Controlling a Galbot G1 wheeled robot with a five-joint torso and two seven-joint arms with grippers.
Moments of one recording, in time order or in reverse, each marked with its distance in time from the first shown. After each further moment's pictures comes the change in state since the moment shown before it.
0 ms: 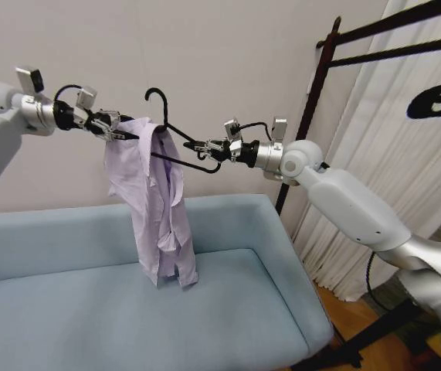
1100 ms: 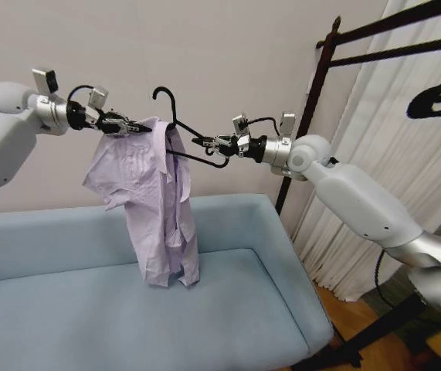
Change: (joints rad) left arm 0.012 -0.050 -0.013 0.012 0.006 0.004 -0.002; right arm 0.034 -0.028 -0.020 -0.023 0.005 0.001 -0.016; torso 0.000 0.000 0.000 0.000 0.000
